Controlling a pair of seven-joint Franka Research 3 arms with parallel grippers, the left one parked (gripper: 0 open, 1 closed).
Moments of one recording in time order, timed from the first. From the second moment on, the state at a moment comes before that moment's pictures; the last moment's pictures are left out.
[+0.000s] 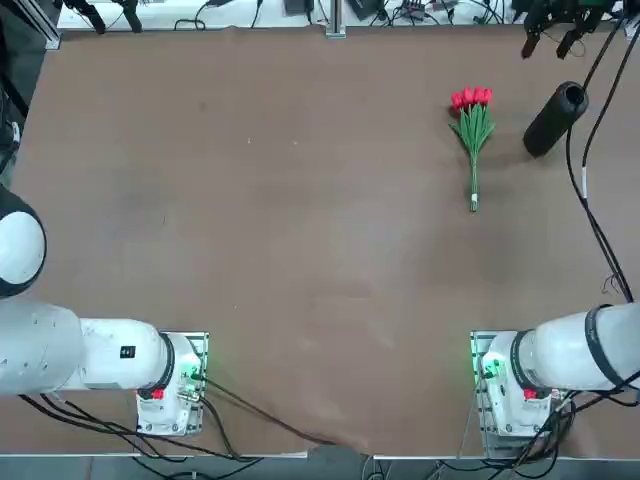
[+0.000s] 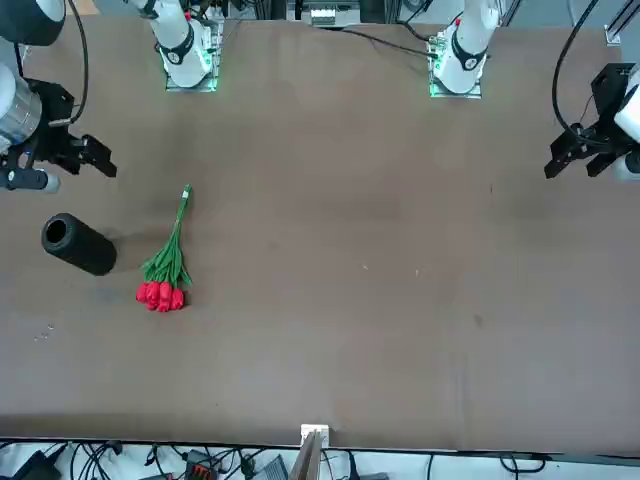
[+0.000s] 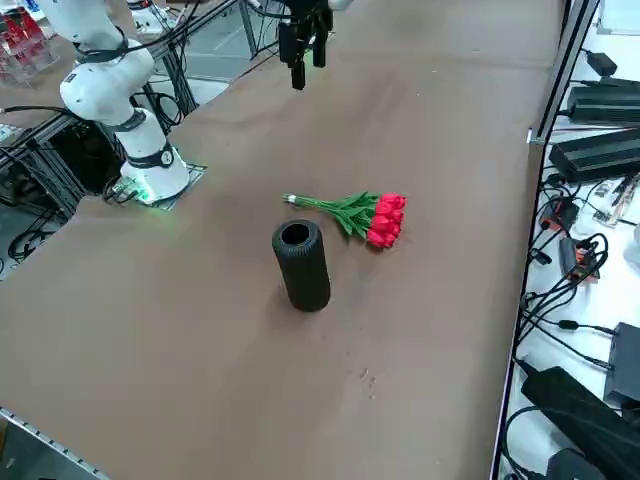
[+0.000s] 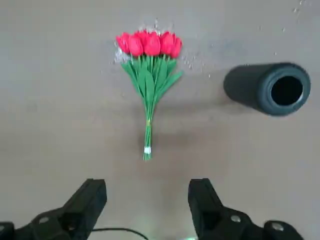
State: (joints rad) arm 0.06 0.00 -0.02 -1.71 -0.01 1.58 0.10
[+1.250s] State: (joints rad) arm 0.04 0.27 -0.03 -1.71 0.03 1.40 0.10
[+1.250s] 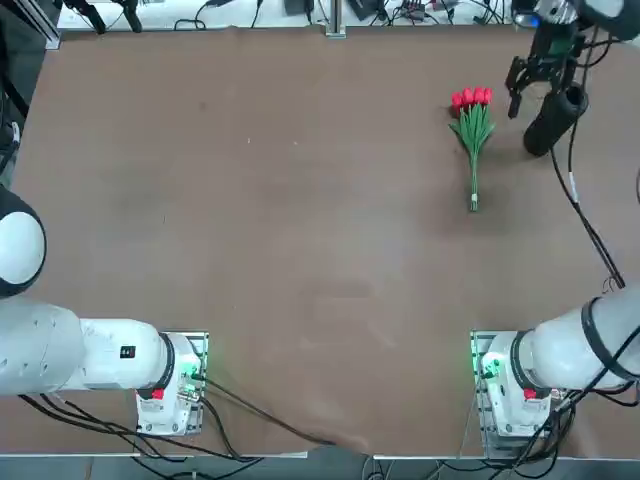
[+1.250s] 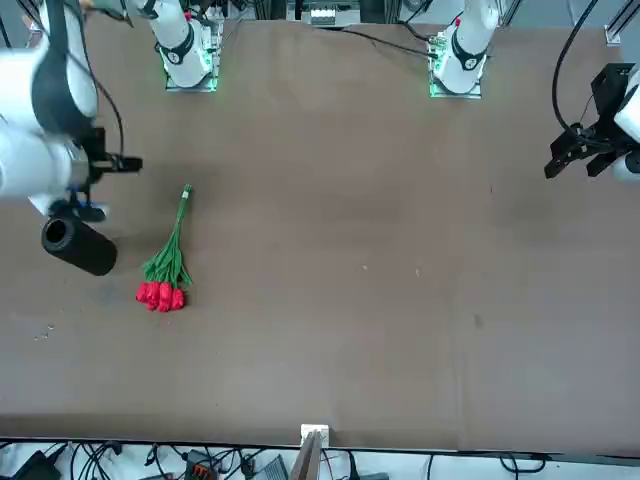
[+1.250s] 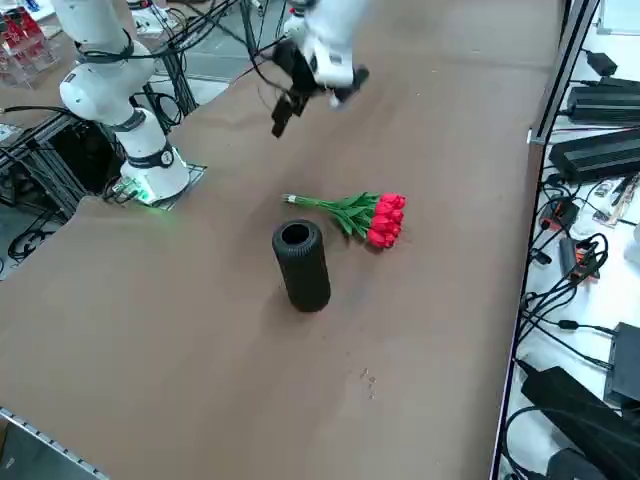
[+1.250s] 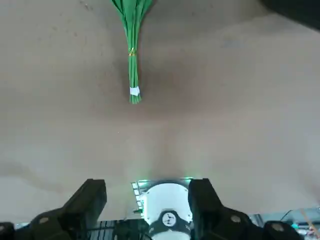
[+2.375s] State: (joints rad) arm -0.04 0.74 -0.01 -1.49 0.15 1.54 0.10
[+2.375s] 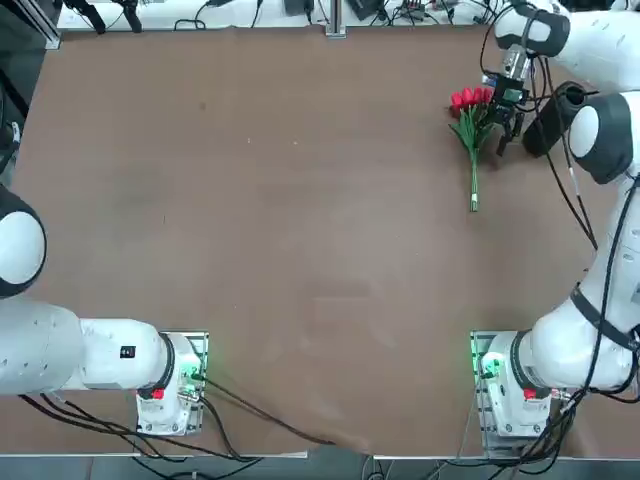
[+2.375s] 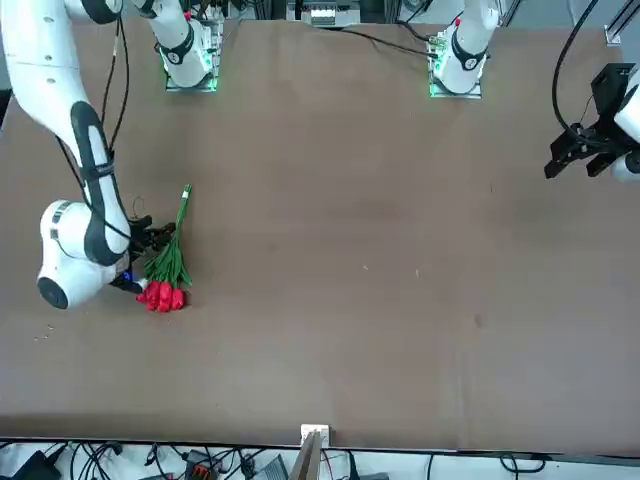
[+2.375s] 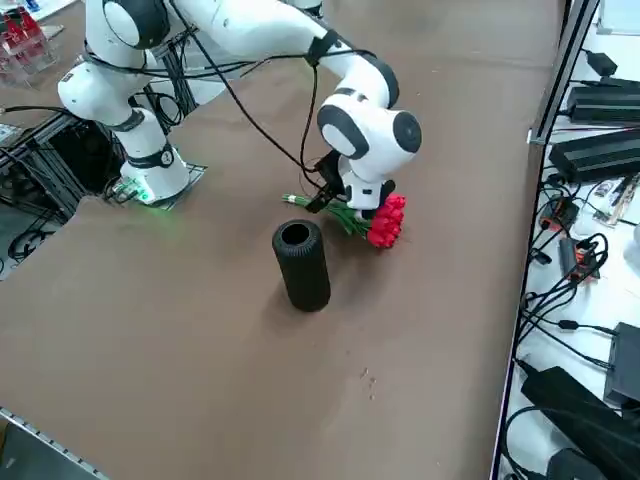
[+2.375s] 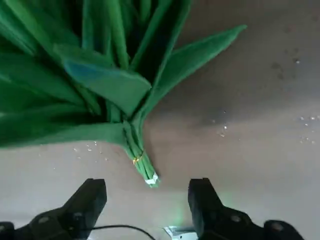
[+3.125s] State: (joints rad) arm -0.03 0.78 -0.01 -1.49 0.17 1.61 0.10
